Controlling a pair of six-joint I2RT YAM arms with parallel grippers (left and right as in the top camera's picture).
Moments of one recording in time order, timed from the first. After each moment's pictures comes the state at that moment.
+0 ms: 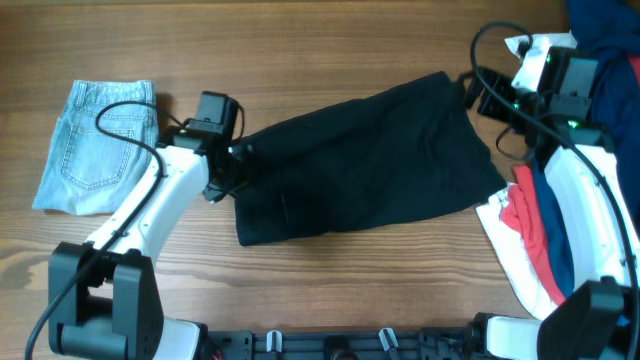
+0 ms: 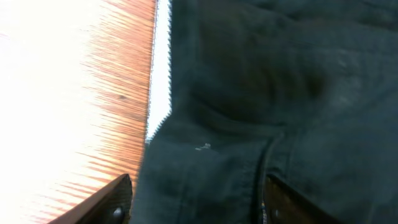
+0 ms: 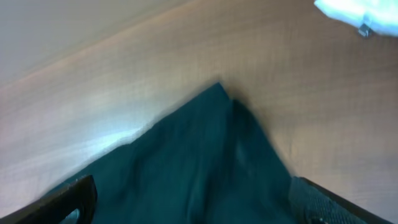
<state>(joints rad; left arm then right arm) -0.19 1.62 1.06 -0.82 0.08 -0.65 -0.14 1.50 1.15 -0.48 -0.29 0.24</state>
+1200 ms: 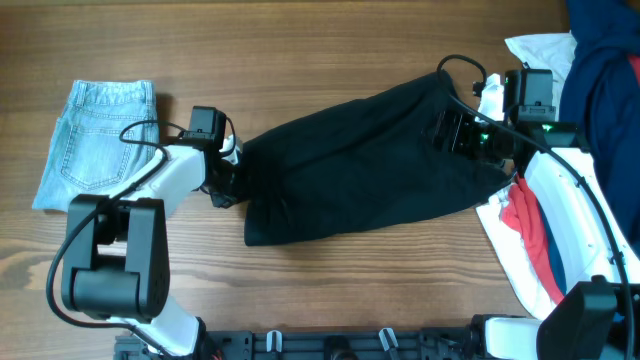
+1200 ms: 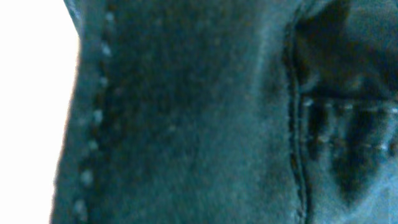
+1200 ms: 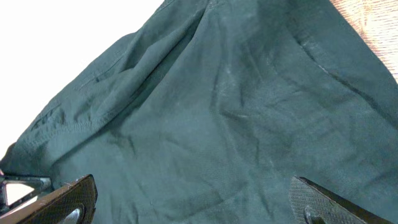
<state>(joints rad) -0.10 1.80 0.96 -0.63 0.40 -0.48 -0.03 1.50 1.11 -0.72 -0.34 0.23</state>
